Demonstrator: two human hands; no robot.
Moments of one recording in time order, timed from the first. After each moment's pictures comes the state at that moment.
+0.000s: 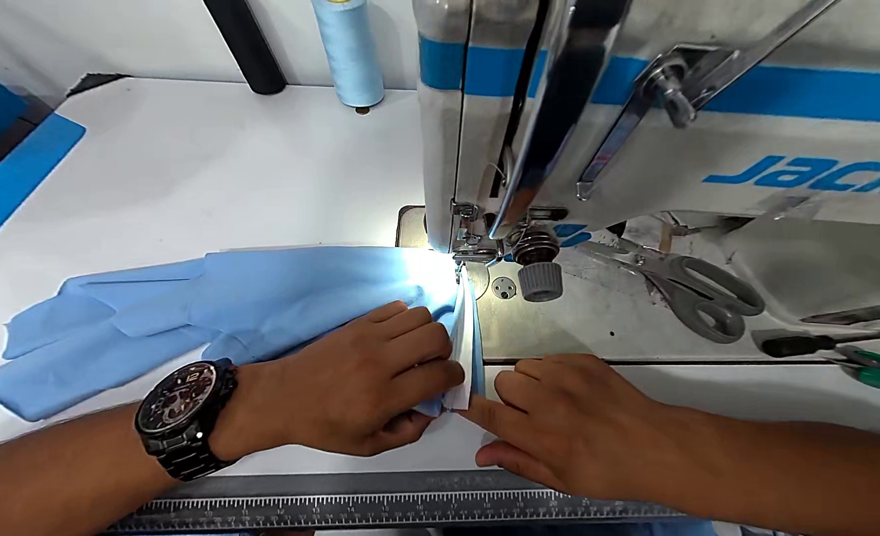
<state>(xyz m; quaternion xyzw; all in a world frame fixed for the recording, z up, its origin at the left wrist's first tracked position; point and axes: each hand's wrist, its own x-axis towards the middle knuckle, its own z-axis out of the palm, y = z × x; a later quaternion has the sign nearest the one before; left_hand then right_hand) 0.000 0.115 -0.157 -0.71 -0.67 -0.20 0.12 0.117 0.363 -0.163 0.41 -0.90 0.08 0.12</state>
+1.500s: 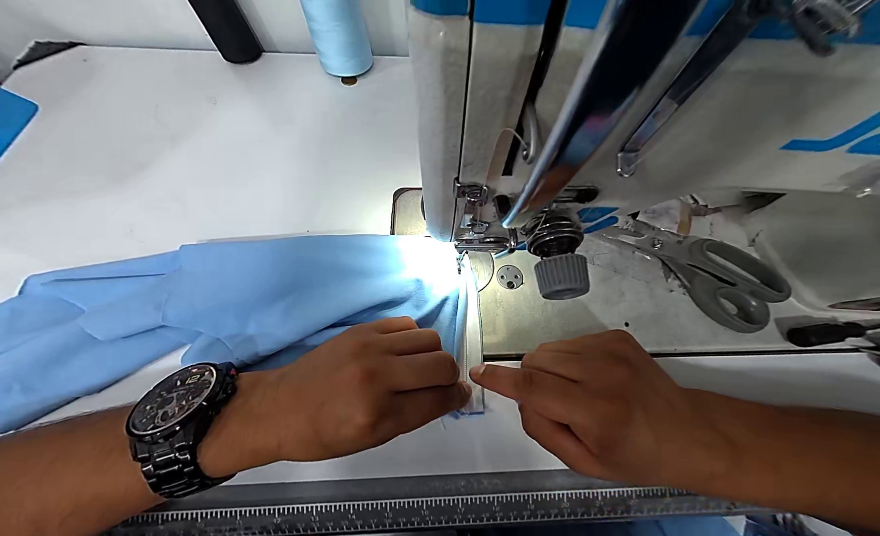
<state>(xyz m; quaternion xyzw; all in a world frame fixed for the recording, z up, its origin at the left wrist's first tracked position) 0.001 0.114 -0.162 -0.73 -0.63 -0.26 0.07 0.111 0.371 -0.162 0.35 -0.89 0.22 0.17</state>
